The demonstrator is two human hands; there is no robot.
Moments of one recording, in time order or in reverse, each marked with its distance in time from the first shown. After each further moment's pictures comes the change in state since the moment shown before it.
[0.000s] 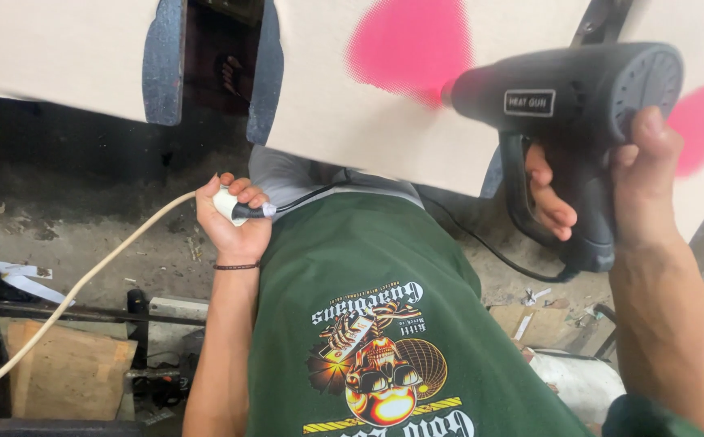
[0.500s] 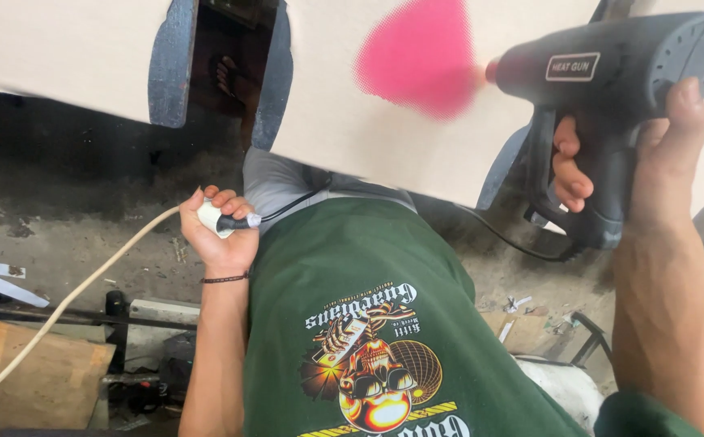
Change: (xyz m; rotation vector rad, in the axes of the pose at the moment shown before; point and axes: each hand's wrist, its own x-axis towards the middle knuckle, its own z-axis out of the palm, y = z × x) left_hand -0.001 0.016 -0.021 -0.105 0.007 0.015; right_hand 0.019 -0.020 0.006 -0.096 0.369 0.017
